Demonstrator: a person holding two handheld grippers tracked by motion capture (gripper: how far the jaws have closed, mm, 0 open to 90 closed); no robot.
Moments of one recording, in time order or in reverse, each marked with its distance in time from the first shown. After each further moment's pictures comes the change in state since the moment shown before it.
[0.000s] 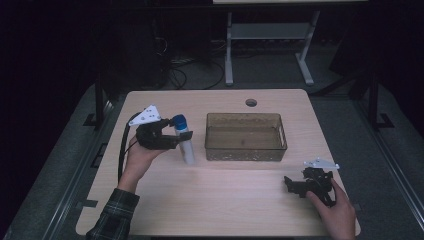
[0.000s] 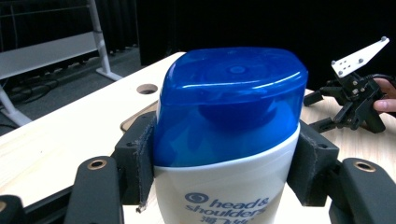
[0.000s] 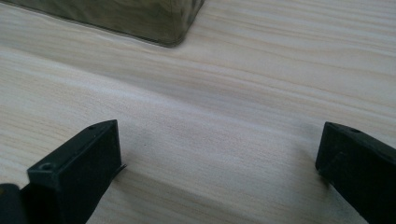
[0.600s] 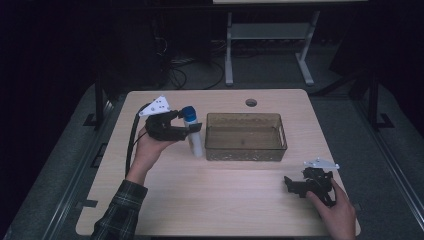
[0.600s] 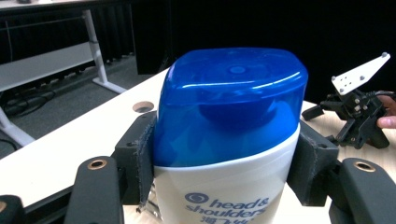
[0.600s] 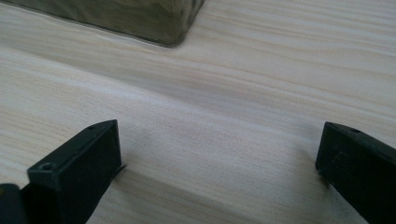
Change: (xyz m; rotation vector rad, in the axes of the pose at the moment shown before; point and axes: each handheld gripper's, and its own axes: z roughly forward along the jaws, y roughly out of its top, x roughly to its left) left arm 0.000 0.023 0.021 -0.022 -0.014 0.024; right arm 0.000 0.000 0.000 0.000 0.000 0.000
